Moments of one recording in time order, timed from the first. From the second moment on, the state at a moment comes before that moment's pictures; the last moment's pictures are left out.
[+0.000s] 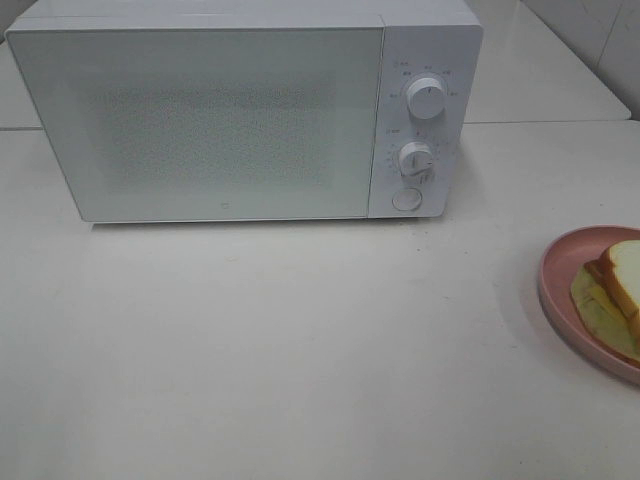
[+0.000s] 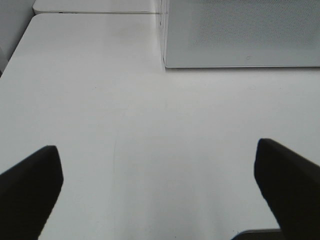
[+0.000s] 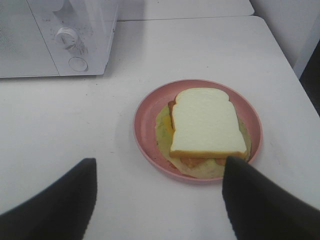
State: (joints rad) left arm 0.05 0.00 -0.52 -0.12 1.07 0.06; right arm 0.05 0.00 -0.50 -0.05 1.00 0.09
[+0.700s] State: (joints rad) left arm 0.05 0.00 -0.52 -0.12 1.07 0.06; right arm 0.05 0.00 -0.50 -0.05 1.00 0.09
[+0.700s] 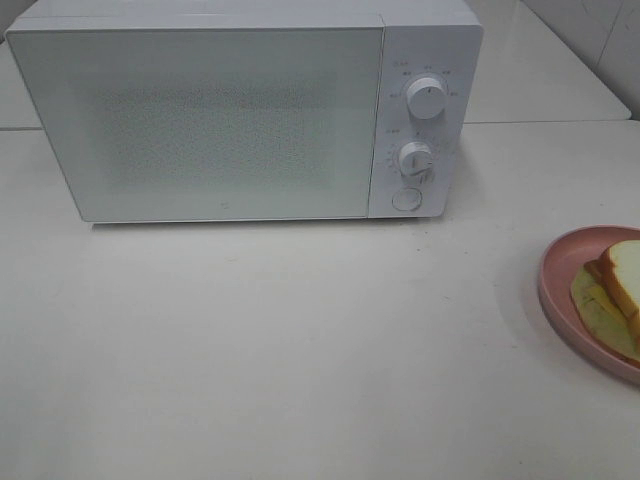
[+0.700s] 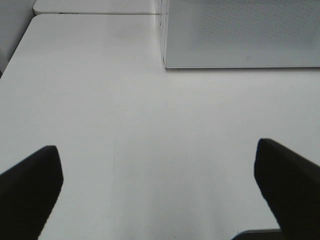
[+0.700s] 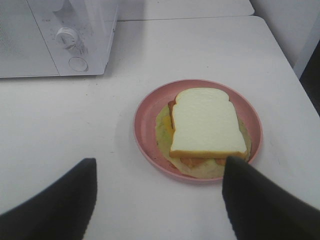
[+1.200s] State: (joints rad) left arm 0.05 0.00 -0.52 -0.12 1.07 0.06; right arm 0.05 0.00 -0.50 -0.05 1.00 0.09
